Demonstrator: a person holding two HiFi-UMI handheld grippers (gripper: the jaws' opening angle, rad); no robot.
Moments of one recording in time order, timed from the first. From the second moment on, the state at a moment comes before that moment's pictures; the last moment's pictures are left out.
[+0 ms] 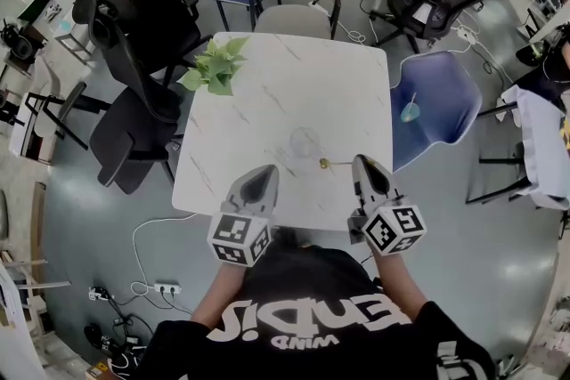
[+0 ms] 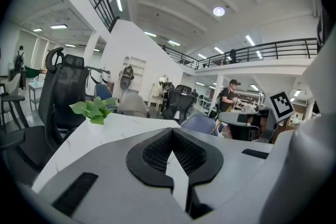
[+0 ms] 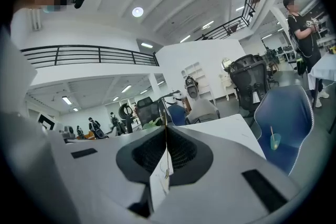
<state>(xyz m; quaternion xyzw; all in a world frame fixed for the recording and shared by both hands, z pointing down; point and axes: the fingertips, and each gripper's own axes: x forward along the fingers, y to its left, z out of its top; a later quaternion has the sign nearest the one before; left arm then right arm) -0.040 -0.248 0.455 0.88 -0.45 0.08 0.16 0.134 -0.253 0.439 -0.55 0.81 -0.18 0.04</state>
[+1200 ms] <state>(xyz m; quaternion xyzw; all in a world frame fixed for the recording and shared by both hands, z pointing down) -0.034 -0.237 0.455 0.88 -0.44 0.07 0.16 0.151 -0.223 0.465 -0.57 0.80 -0.17 0.02</state>
